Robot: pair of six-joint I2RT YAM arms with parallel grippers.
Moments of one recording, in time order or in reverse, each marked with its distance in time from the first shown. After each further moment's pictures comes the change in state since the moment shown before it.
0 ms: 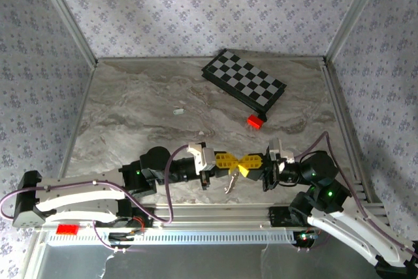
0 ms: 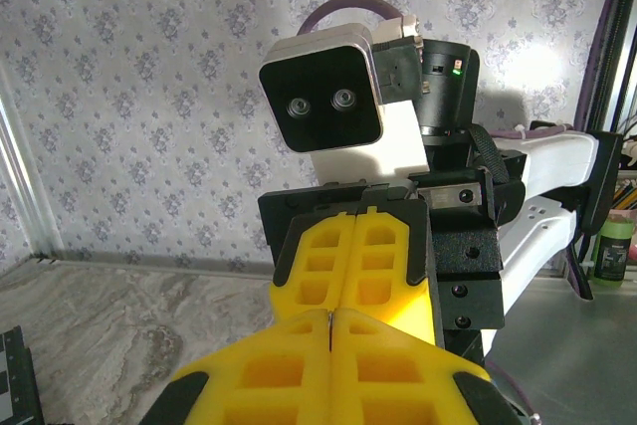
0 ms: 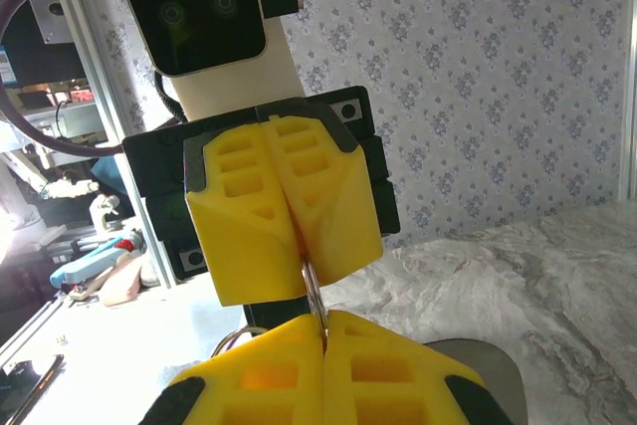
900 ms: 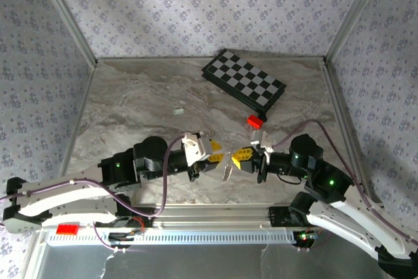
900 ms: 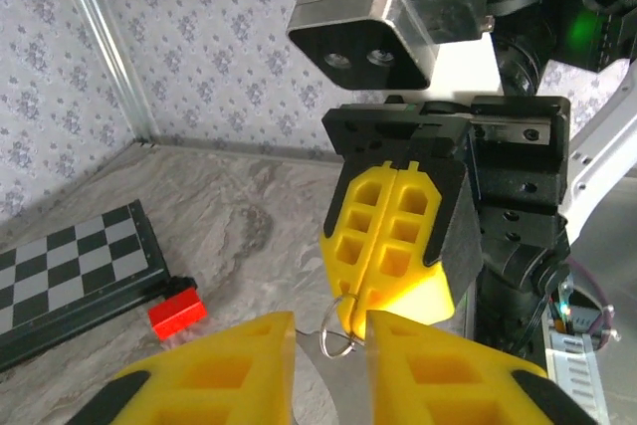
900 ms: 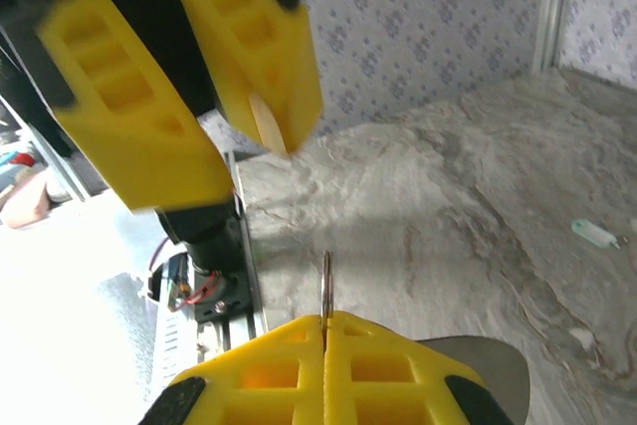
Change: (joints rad) left arm 0.049 -0.074 0.203 -0.555 -0.129 0.063; right arm 0.006 0.206 0.231 -0.439 0.155 -0.207
